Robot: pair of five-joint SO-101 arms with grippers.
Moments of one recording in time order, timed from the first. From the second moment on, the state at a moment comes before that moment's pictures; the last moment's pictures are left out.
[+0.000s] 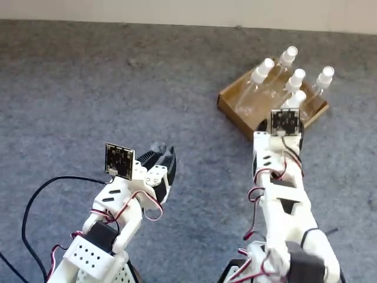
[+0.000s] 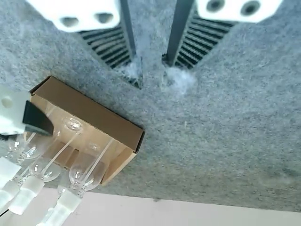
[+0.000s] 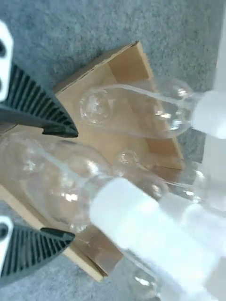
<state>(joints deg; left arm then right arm) 21.8 -88.0 96.1 17.0 22.2 3.3 -24.9 71.6 -17.6 12.7</state>
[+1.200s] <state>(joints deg) 11.3 -88.0 95.9 17.0 22.2 2.5 -85.5 58.2 50.2 12.7</state>
